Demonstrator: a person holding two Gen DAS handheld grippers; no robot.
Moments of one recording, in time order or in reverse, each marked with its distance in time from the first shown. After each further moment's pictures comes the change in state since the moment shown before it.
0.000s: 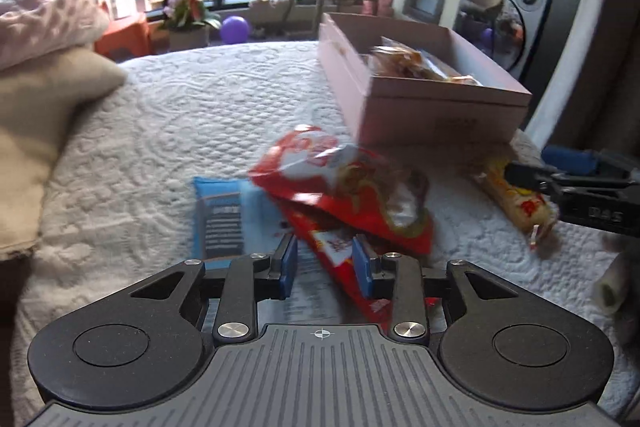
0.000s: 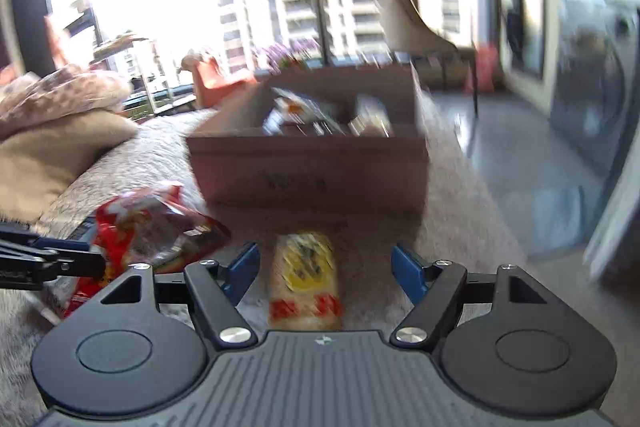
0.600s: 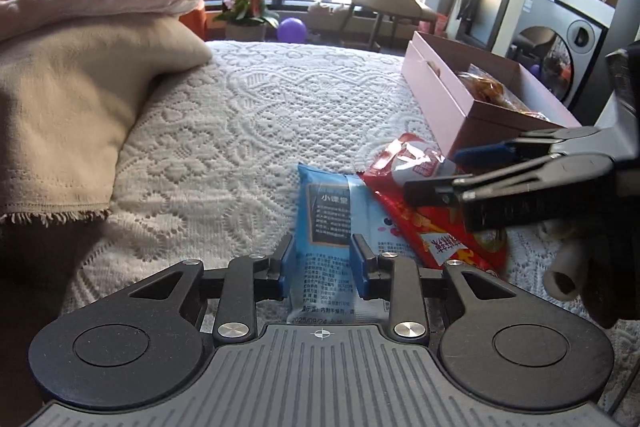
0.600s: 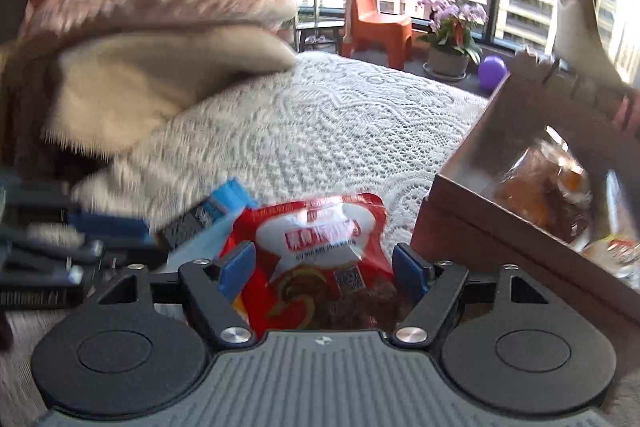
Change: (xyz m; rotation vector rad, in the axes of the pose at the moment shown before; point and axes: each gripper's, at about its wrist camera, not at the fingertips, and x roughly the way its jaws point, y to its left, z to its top) left arm -0.017 0.054 -0.013 -0.144 -0.032 0.074; right arm 0.107 0.109 0.059 -0.272 0.240 0.351
